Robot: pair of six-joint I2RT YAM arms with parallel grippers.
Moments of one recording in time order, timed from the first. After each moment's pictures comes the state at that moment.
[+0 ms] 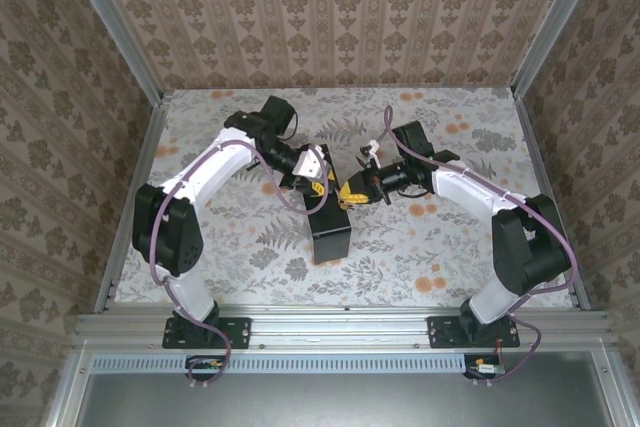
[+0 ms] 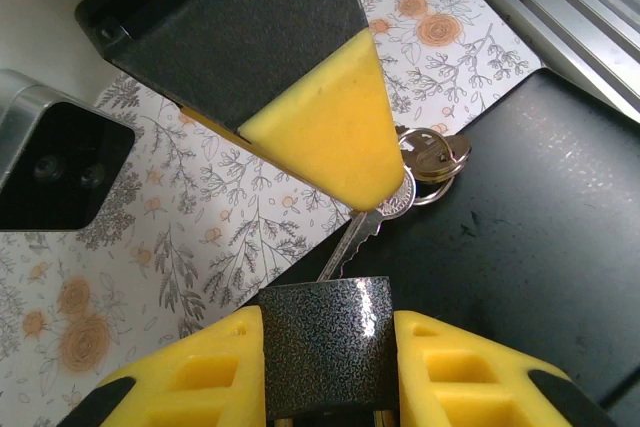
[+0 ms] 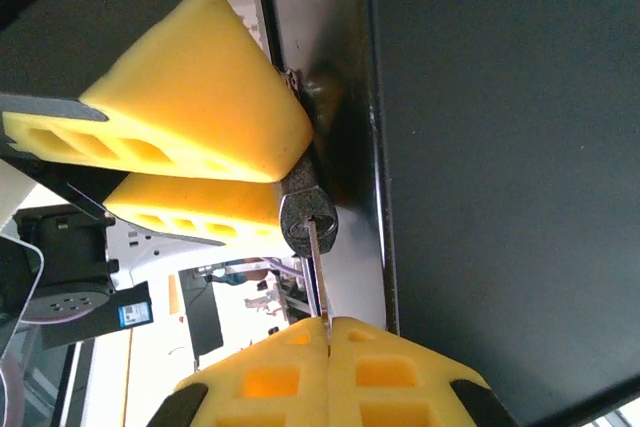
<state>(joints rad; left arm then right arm) -0.53 1.76 1.55 -1.04 0.89 1.47 0.36 1.61 1.08 -0.36 -1.19 0.77</state>
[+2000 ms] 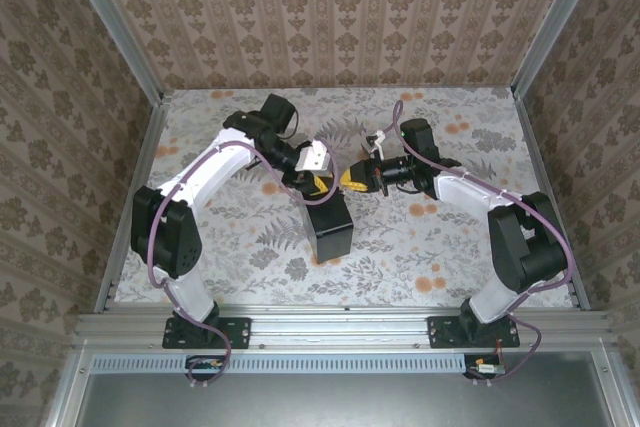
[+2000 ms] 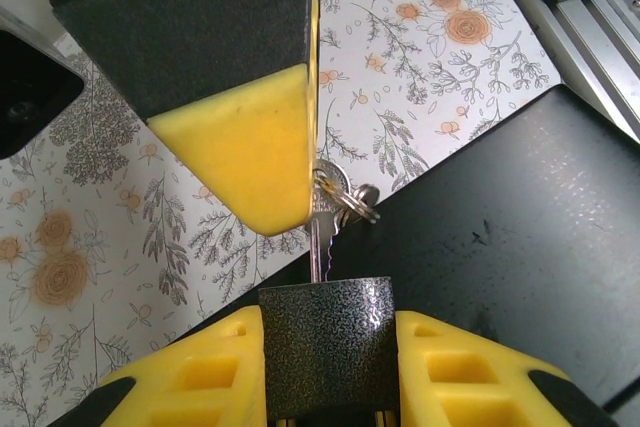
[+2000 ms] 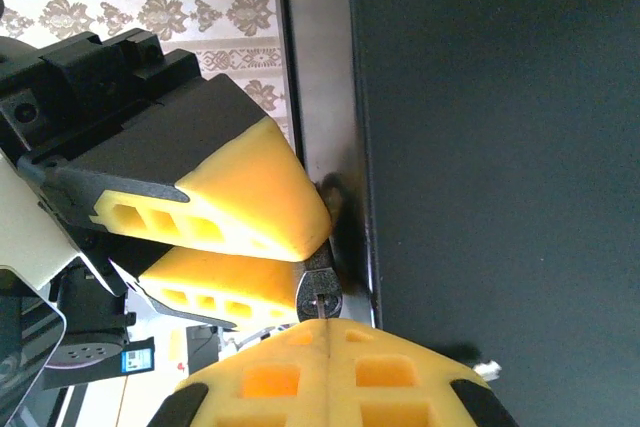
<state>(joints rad) -0.54 1.76 1.56 -1.02 0.82 1.25 0.33 1.62 0.99 0.04 -1.15 0.98</state>
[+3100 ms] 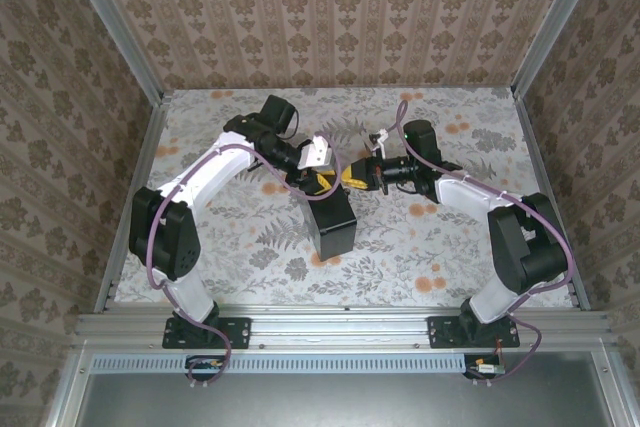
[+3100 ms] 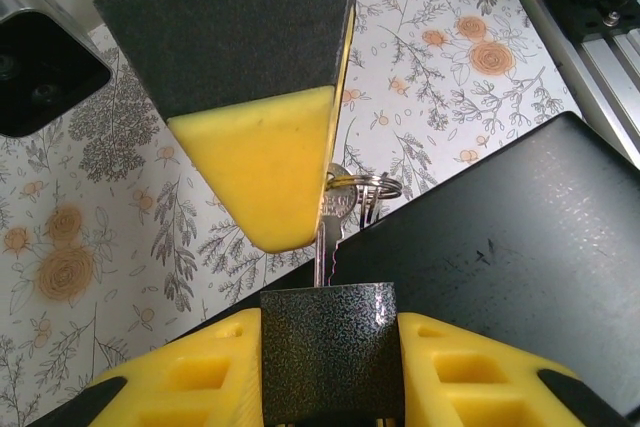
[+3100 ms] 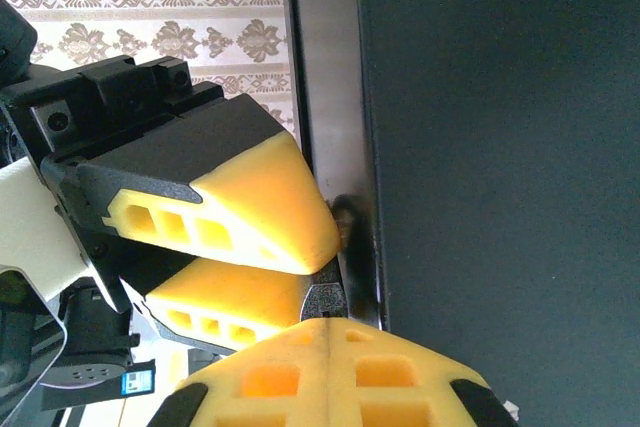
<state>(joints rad) -0.54 1.74 1.51 -0.91 0.84 1.13 0.32 1.62 0.94 0.18 -1.12 1.06</state>
